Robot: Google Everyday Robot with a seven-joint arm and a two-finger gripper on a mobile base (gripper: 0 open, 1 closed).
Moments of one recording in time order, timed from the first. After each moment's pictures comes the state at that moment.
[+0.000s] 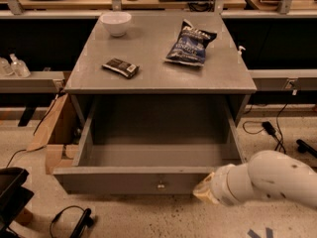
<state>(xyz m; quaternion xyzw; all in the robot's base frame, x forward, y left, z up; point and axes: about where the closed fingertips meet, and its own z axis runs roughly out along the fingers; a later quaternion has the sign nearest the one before) 0.414 -0.135 0.624 -0.51 0.81 0.12 0.26</state>
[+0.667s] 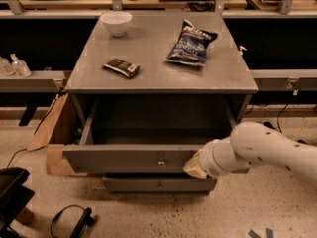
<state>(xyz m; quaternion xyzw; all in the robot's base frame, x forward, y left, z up) 0.491 -0.117 0.627 -0.52 0.80 0.12 0.27</state>
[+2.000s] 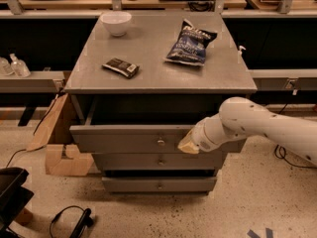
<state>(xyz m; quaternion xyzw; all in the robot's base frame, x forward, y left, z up) 0.574 -0.105 0.630 -0.53 0.79 0.12 0.27</state>
